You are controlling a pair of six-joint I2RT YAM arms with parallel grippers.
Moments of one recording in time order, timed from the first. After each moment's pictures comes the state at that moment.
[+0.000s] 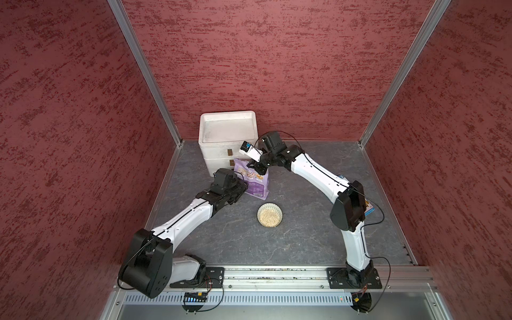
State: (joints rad) left arm -0.39 1.29 0.77 -0.20 0.14 -1.15; right arm 0.68 2.11 2.03 -0.67 -0.38 -0.41
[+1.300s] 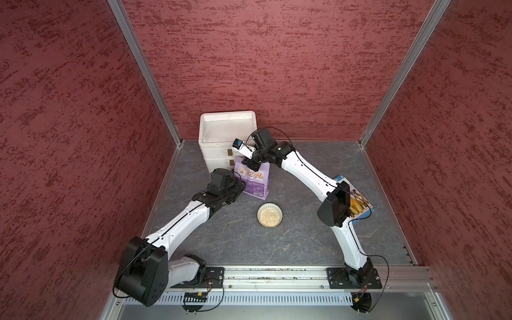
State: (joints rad) left arm -0.38 1.23 0.77 -0.24 0.13 -1.15; right arm 0.72 2.29 2.35 -0.82 -0.24 -0.43
